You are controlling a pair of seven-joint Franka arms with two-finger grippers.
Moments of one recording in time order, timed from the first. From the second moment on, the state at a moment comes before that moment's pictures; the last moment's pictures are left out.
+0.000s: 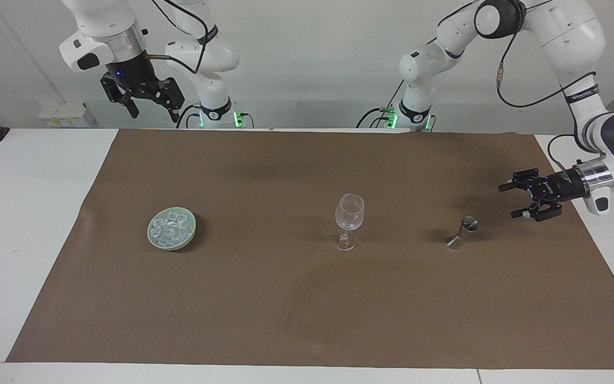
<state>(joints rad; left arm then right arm) 0.45 0.42 -0.02 -1.67 -0.88 1.47 -0.72 0.03 -0.07 0.02 -1.53 0.00 1.42 0.20</state>
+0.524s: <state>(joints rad) 0.45 0.50 -0.03 -1.62 -0.93 1.47 -0.79 0.03 -0.07 0.02 -1.53 0.00 1.42 0.20</state>
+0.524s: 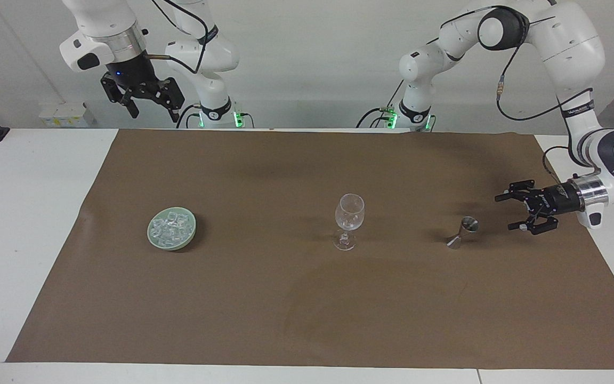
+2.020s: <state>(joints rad) 0.44 0.68 -0.08 -1.62 -1.07 1.51 -0.78 0.03 -0.07 0.02 -1.53 0.00 1.42 0.20</state>
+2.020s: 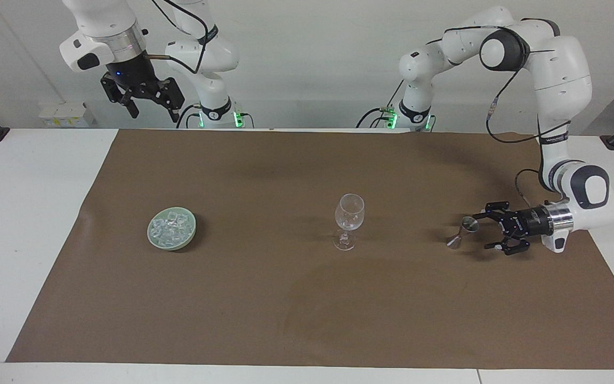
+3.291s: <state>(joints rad) 0.44 0.74 -0.12 -1.61 -1.10 1.53 -0.69 0.03 -0.07 0.02 -1.53 0.00 1.42 0.20</state>
